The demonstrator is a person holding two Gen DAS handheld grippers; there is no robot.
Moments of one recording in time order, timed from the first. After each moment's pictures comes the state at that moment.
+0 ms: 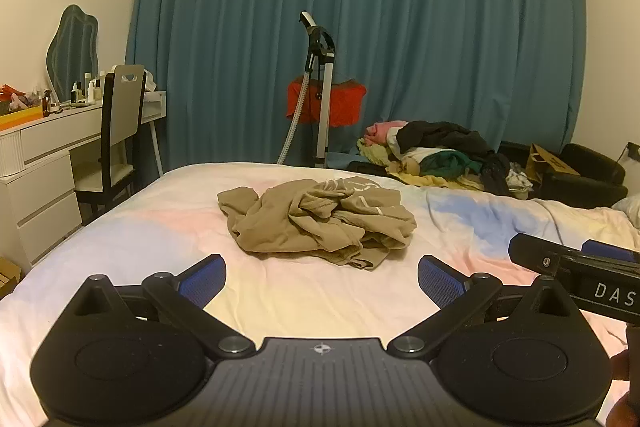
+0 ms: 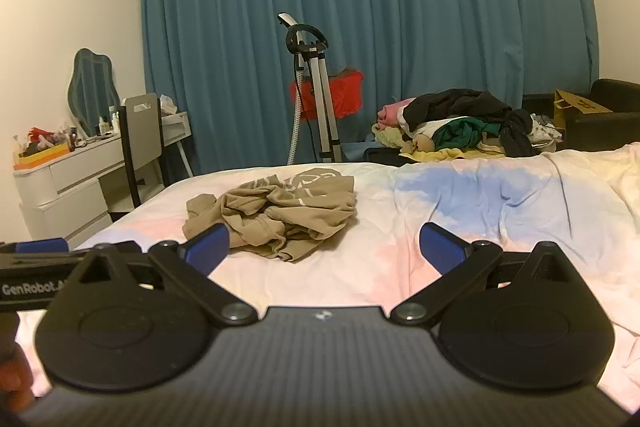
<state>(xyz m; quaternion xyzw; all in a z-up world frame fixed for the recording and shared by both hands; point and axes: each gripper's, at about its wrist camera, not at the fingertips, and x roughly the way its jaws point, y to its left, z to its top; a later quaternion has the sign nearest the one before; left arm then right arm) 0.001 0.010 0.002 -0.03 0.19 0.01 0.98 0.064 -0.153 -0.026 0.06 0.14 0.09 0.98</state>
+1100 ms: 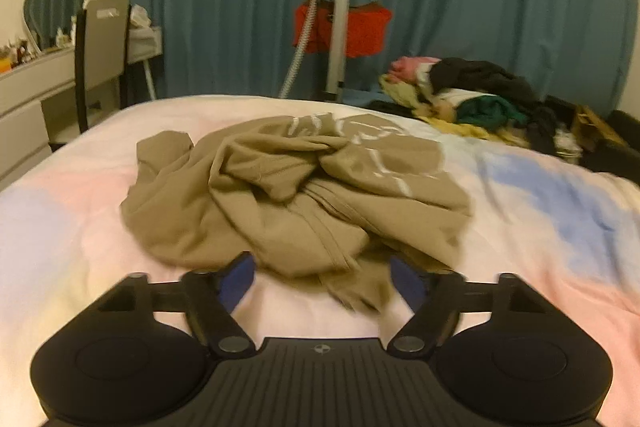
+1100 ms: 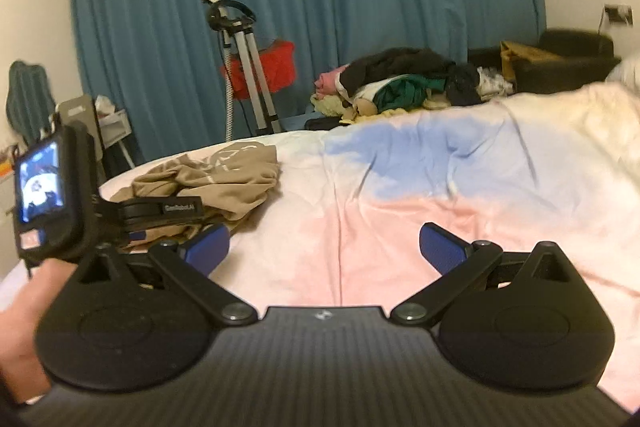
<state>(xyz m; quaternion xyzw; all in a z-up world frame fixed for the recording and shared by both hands) 0.253 -0.035 -0.097 -0.03 0.29 0.06 0.96 0.131 -0.200 -0.081 0.11 0.20 0.01 0.97</state>
